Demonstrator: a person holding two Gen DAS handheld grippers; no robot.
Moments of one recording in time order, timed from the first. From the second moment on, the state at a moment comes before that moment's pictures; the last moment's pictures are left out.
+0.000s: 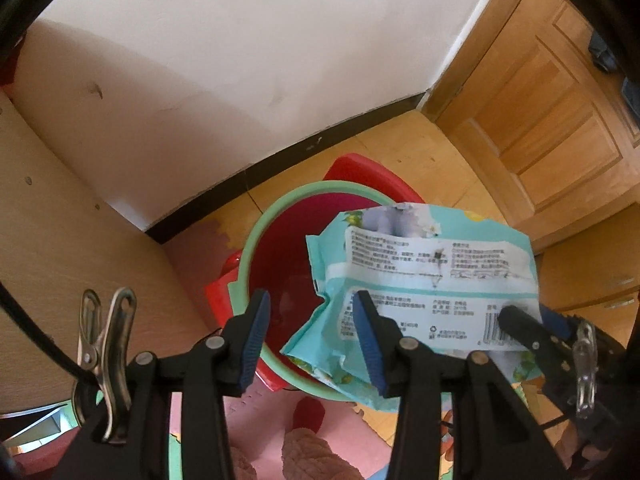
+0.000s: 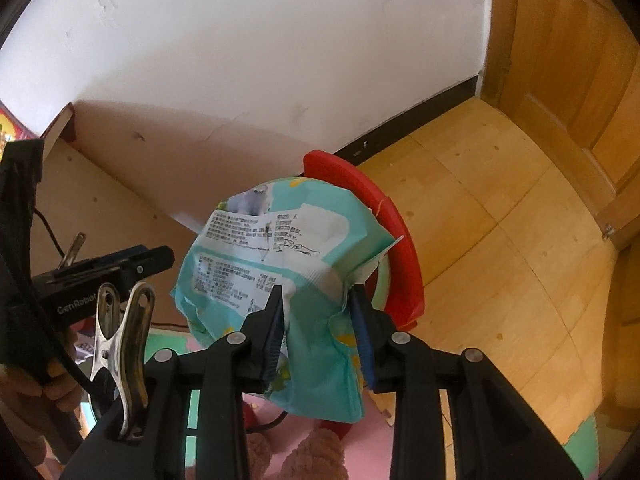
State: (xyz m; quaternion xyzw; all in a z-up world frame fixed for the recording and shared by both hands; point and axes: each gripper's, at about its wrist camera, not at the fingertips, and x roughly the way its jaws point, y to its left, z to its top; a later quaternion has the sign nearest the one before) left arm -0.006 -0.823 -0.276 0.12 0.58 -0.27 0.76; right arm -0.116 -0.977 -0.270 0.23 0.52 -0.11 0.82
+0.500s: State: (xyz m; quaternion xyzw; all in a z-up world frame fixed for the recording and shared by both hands) left arm -0.005 -0.813 -0.259 0.10 0.58 -0.28 0.76; right arm -0.100 -0.966 -0.267 0.20 0.52 -0.13 0.82
